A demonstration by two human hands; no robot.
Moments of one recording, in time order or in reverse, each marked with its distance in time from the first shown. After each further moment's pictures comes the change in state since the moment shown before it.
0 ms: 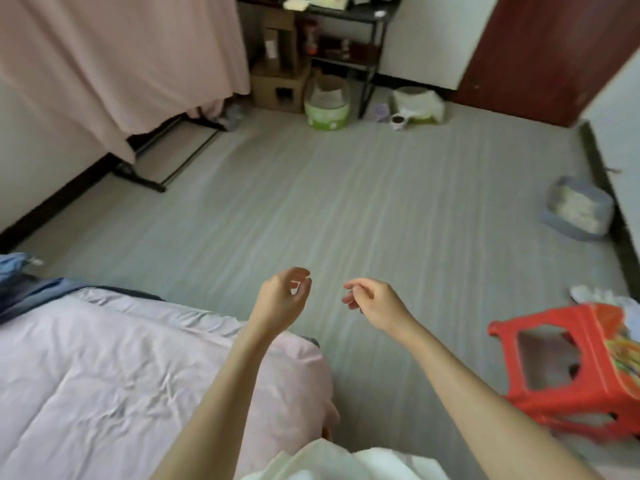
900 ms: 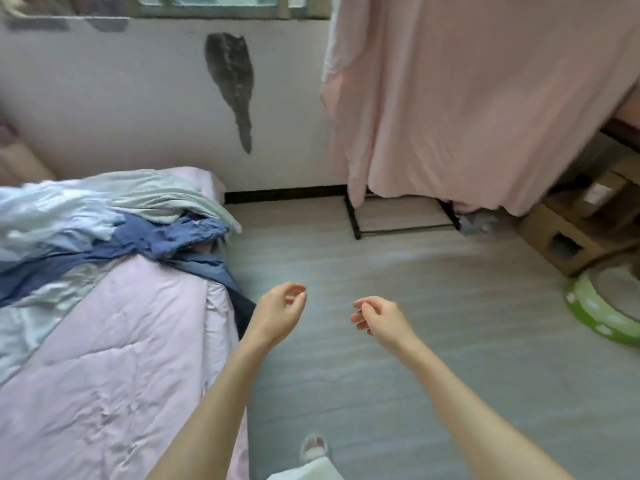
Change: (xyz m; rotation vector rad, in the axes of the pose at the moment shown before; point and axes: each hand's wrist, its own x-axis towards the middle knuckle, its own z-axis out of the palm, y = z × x) left_hand 0.291 -0.080 -0.188 -0.156 0.842 -0.630; right_hand 0.438 -0.279 0.120 -0.301 -0.788 -0.399
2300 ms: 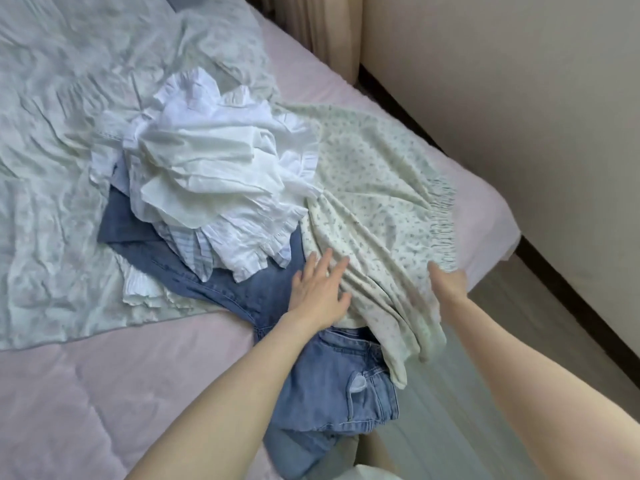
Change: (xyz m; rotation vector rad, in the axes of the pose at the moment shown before) left_hand 0.612 -0.461 -0.278 0.213 0.107 -0.915; right_hand 0.829 -0.276 0.578 -0.493 -0.470 0.264
